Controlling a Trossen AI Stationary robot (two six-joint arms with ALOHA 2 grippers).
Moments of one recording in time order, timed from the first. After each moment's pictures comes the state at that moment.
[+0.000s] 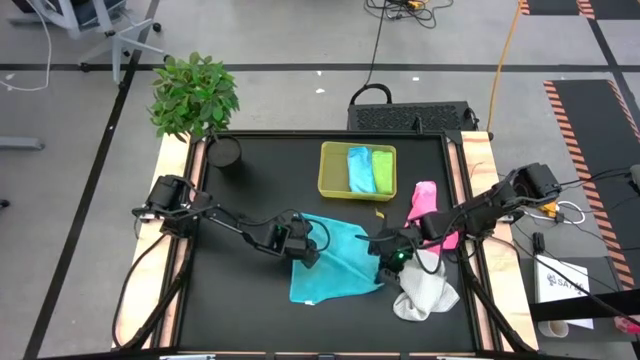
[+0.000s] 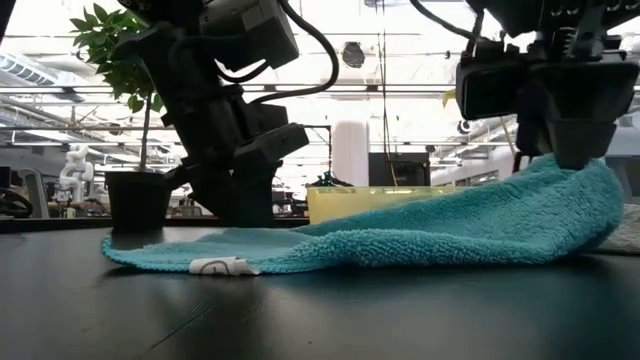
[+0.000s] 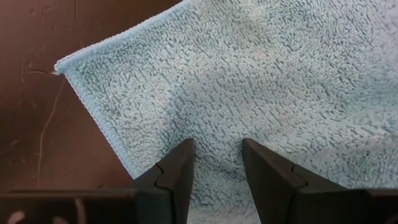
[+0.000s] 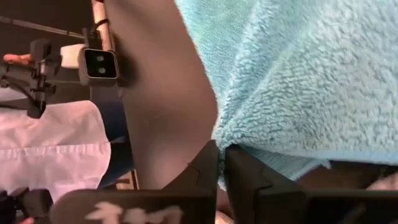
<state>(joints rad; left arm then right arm) -0.23 1.90 1.06 -0.41 -0.36 -0.99 0.29 1.45 0.60 0.01 -0.42 0.88</state>
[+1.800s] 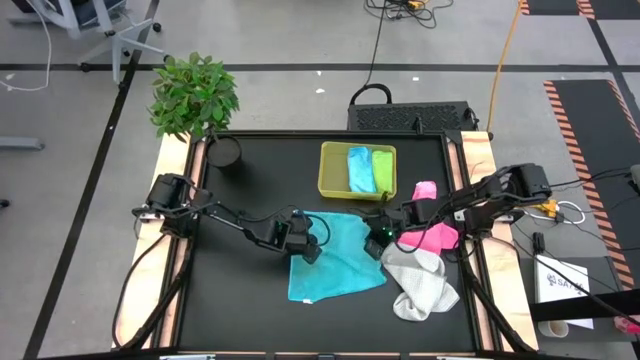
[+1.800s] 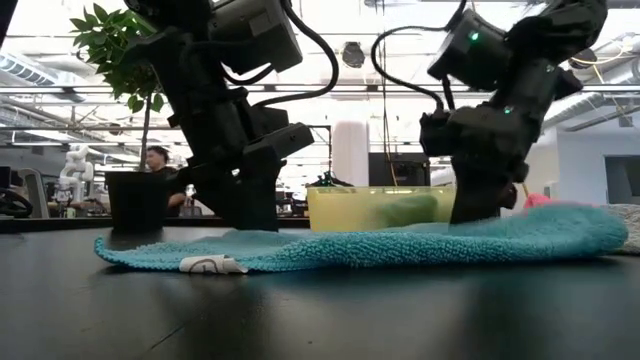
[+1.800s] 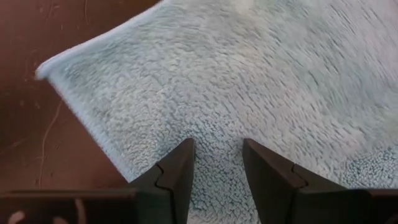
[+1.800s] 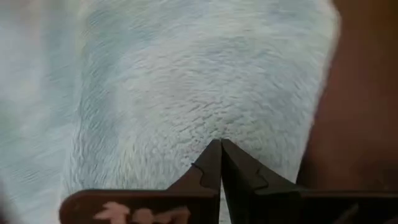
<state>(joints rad) -0.21 1.90 1.06 -0.42 -0.32 -1.02 0.07 1.52 0.60 -0.11 -0.03 0.67</state>
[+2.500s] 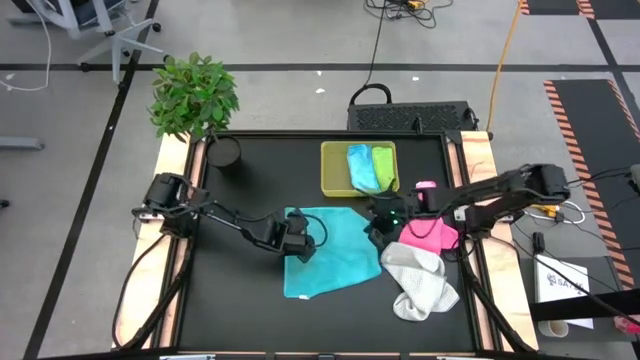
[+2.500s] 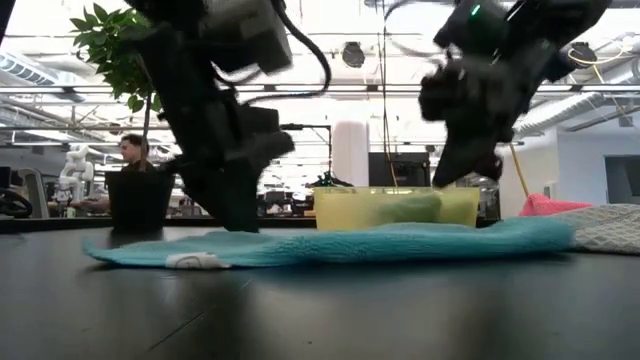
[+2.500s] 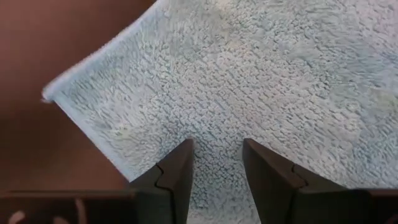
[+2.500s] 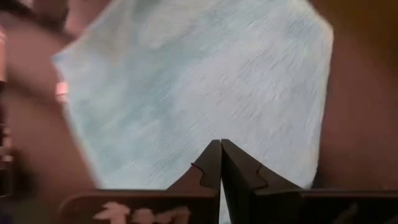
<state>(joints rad) -0.22 1.84 1.06 -0.50 -0.40 -0.97 -0.01 1.34 0.60 -0.13 -0.13 0.63</state>
